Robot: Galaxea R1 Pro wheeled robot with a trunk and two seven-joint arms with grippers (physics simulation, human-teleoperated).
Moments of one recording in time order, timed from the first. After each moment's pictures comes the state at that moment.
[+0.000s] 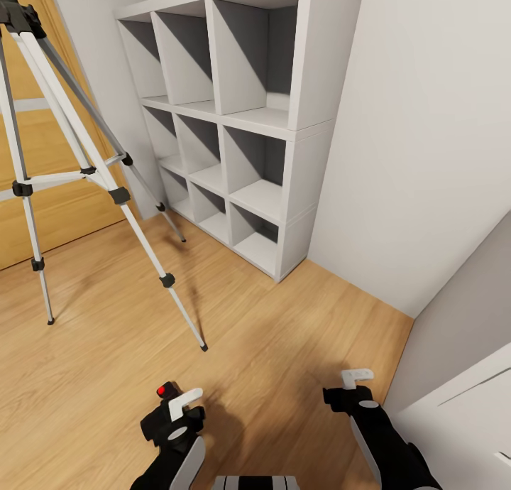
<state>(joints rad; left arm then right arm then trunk) -0.38 -0.16 -0.14 -0.68 0.39 0.07 0.60 -0.42 0.01 -0.02 -0.81 0.12 0.35 -0.04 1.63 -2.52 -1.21</state>
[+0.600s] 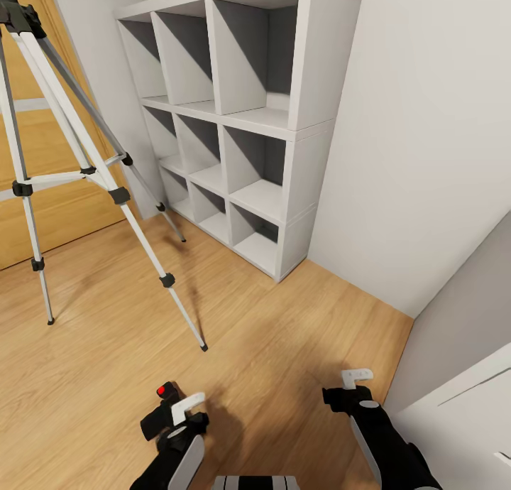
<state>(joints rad) -0.38 -0.16 -0.12 -0.68 0.44 0.17 0.57 -0.42 0.01 -0.02 -0.81 0.11 0.35 -0.03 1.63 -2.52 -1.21</state>
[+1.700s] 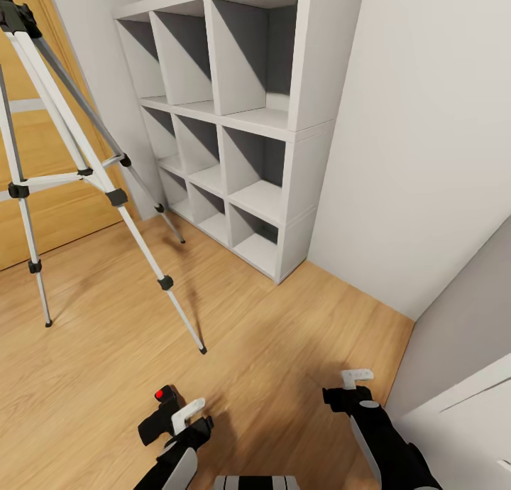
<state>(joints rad) -0.38 -0.13 -0.13 -0.57 0.58 0.03 0.34 -0.42 0.01 -0.02 -0.81 0.11 0.35 -0.03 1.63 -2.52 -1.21</state>
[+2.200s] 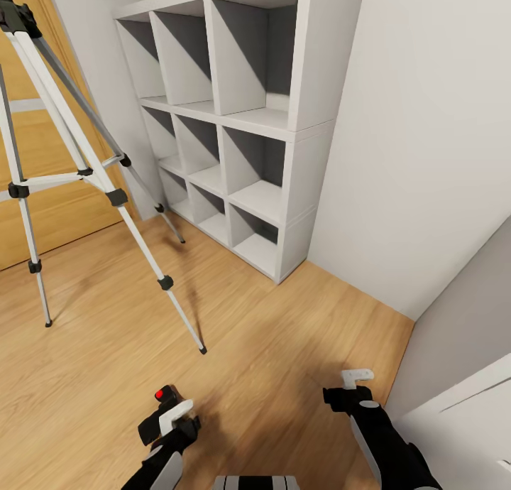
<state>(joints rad) -0.38 -0.08 -0.13 -0.55 0.56 0.00 0.30 -0.42 0.01 -0.02 -0.81 0.11 0.35 -0.04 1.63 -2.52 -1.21</state>
